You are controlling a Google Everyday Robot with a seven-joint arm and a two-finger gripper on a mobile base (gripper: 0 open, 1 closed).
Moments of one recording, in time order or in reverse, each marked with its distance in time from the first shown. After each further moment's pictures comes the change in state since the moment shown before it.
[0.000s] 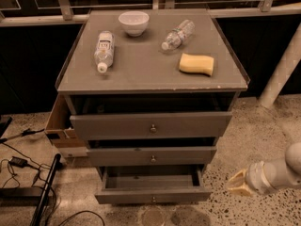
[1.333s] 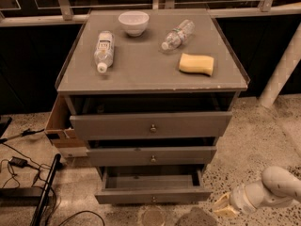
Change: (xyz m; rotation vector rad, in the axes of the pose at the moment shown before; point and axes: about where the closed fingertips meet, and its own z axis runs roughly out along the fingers) arm 0.071 0.027 0.126 -0.206 -0.052 0.087
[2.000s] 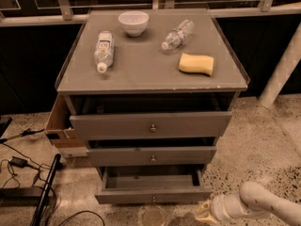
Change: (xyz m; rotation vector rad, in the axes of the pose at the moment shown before) arm 0.007 -0.008 0.099 0.044 -0.040 -0.254
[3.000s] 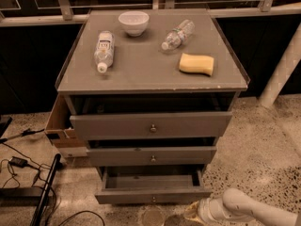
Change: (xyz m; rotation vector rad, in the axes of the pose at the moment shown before) arm 0.019 -0.029 0.082 0.079 0.025 -0.141
